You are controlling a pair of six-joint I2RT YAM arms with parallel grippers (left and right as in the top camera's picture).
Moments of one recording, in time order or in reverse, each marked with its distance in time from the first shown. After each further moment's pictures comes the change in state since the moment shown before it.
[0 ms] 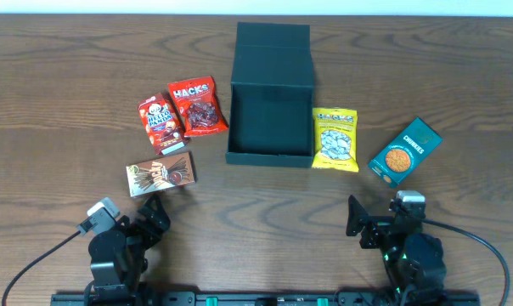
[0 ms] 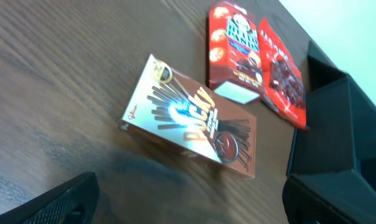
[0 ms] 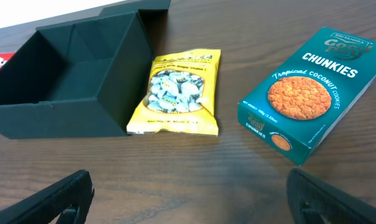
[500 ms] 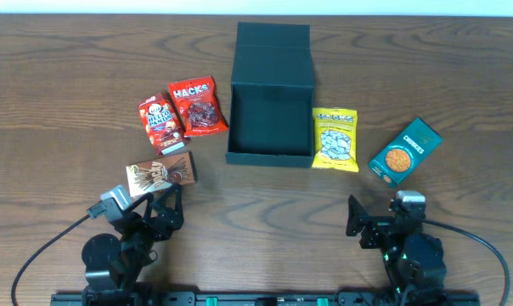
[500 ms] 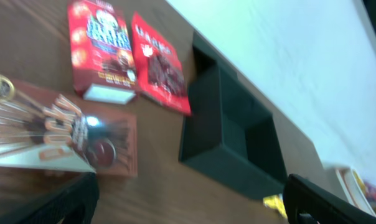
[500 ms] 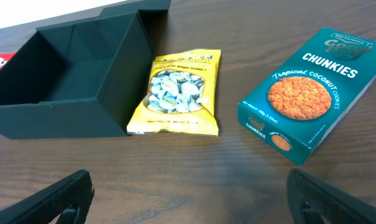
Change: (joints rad) left arm 0.000 0.000 0.003 0.219 0.378 -0.013; right arm 0.000 -0.001 0.000 0.000 0.000 0.000
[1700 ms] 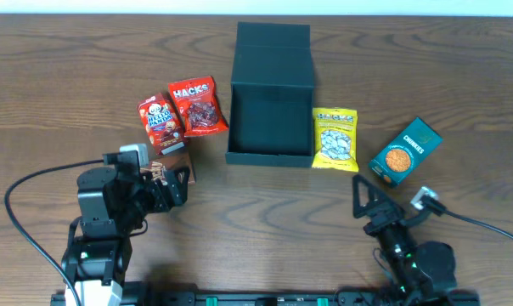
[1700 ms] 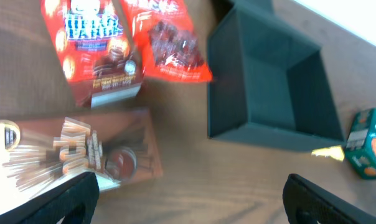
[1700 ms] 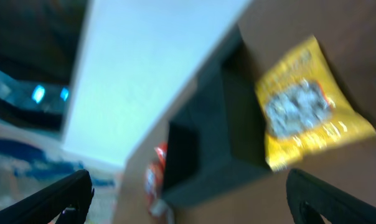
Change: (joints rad) left arm -0.005 0.713 0.331 0.038 0.039 0.415; right arm -0.014 -0.003 -0.010 0.309 -0.161 0.779
